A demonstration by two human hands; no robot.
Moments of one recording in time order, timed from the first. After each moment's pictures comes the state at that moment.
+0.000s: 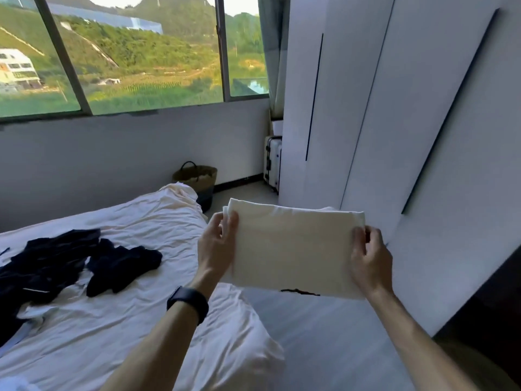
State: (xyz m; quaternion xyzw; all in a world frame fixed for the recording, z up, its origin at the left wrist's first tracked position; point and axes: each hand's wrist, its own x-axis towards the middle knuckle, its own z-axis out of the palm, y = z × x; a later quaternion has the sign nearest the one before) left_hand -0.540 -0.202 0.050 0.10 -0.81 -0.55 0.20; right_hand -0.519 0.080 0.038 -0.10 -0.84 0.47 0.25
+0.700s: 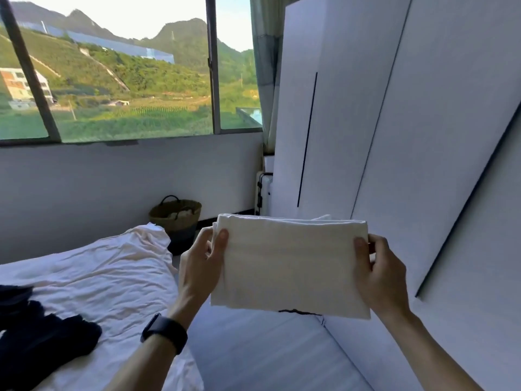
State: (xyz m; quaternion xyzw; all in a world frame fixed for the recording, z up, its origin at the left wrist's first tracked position) left_hand -0.824 -0.129 0.077 0.06 -0.81 -0.51 0.28; right_hand -0.810 0.184 0.094 0.00 -0.86 0.41 0.31
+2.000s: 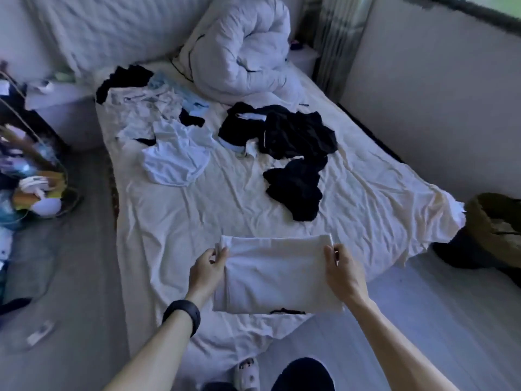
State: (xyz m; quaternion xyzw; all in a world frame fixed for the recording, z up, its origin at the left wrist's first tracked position) left_hand -0.769 -0.266 -0.179 0.76 -0.39 -0.43 0.28; right_hand -1.074 -0.288 -0.157 0.54 -0.77 0.20 -0.29
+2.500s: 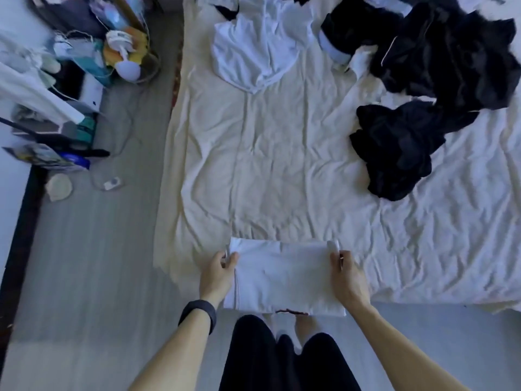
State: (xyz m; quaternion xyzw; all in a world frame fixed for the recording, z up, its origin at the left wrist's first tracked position) left_hand -0.808 -0.210 -0.332 0.87 -0.12 -0.44 0.18; right_hand -1.059 -0.360 -0.327 0.62 -0.67 -0.07 -0.41
